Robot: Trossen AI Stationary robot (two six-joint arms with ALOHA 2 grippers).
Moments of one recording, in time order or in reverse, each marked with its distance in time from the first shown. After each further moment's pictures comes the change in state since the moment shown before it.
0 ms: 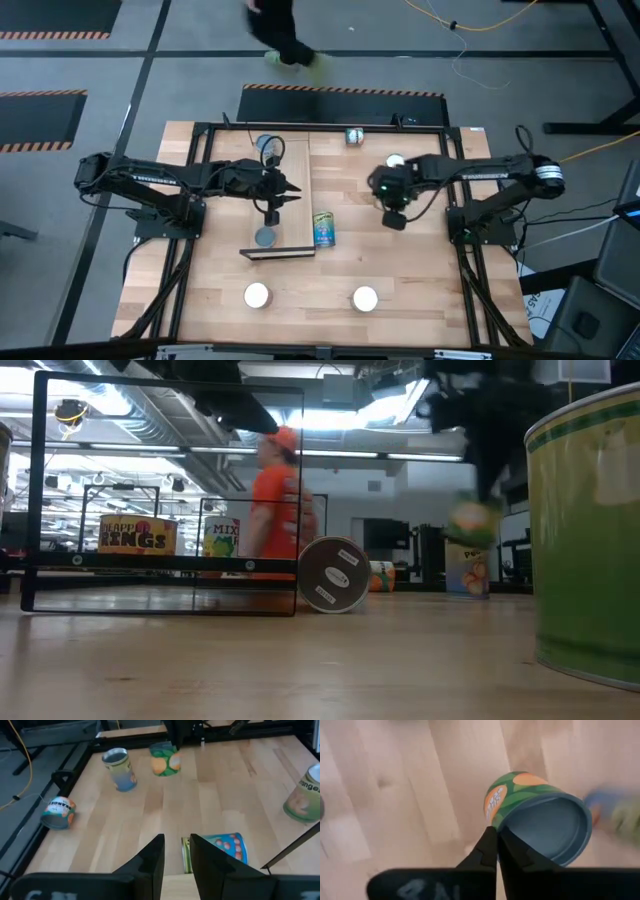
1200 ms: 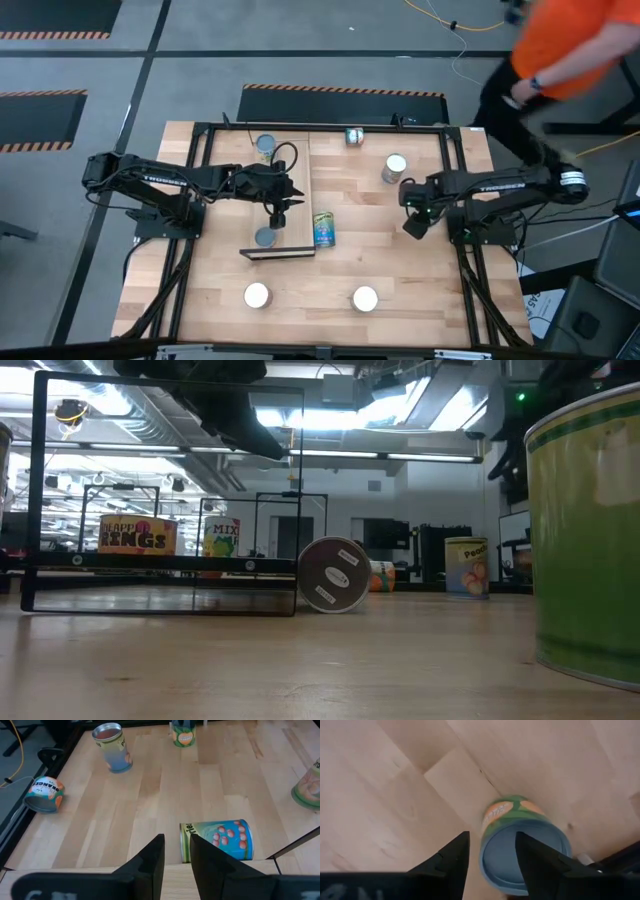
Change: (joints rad) left arm 0.000 0.093 -0.002 0.008 0.000 -0.028; right arm 0.000 -0.248 -0.457 -0.002 -0.074 0.465
